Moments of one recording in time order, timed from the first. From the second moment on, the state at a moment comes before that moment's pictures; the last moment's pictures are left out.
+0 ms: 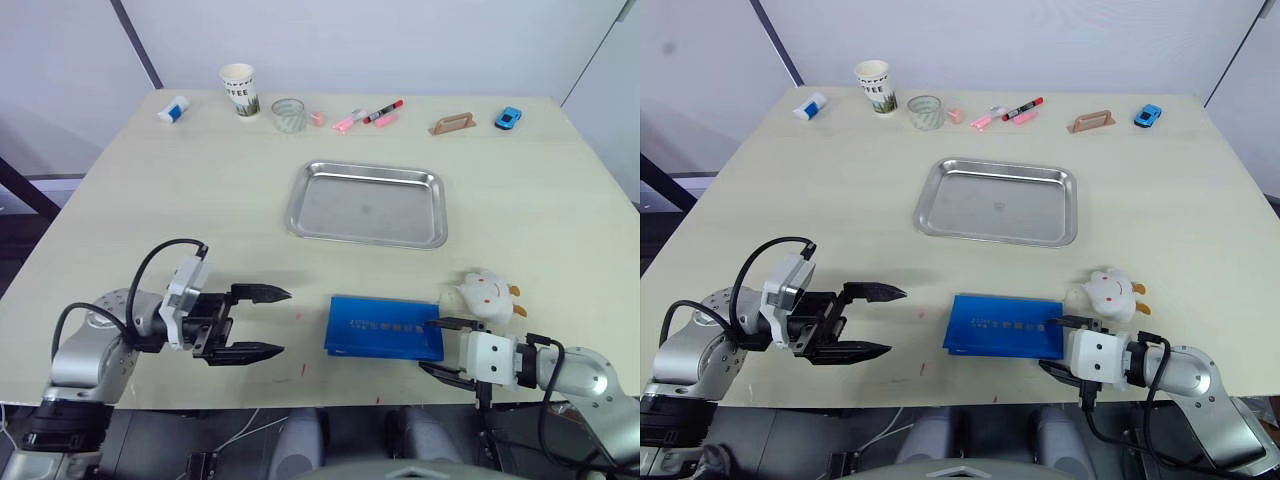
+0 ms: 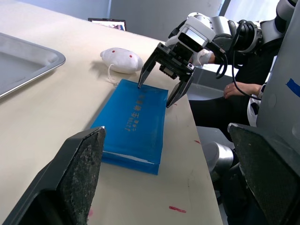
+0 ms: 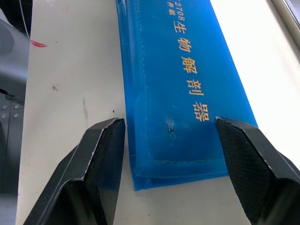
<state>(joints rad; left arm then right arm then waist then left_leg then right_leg) -0.07 0.83 0.11 -0.09 -0.71 0.29 -1.55 0.20 -0.72 0.14 -0.45 0.02 -0.03 0.92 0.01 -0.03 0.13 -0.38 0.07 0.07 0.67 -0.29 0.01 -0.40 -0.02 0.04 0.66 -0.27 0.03</state>
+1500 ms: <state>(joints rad) -0.24 0.56 -0.02 0.06 -0.55 0.12 -1.47 -0.46 -0.89 0.24 -0.19 0.52 0.67 1.29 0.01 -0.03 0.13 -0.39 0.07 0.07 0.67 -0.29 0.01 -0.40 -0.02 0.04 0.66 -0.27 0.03</state>
